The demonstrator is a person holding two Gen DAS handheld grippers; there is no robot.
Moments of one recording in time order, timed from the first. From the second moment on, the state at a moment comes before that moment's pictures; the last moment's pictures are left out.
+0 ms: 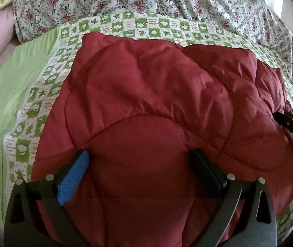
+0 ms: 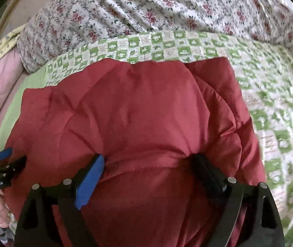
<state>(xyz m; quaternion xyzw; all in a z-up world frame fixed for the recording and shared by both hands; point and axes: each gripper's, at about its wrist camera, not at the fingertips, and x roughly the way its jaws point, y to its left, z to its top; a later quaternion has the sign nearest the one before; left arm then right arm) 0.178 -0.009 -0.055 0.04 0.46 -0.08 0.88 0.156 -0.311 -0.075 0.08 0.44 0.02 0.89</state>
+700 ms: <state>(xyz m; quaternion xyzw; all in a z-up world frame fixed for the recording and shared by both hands) 0.116 0.010 -0.031 0.04 0.45 -0.08 0.89 0.066 -0.293 -0.035 0.07 0.41 0.04 0.91</state>
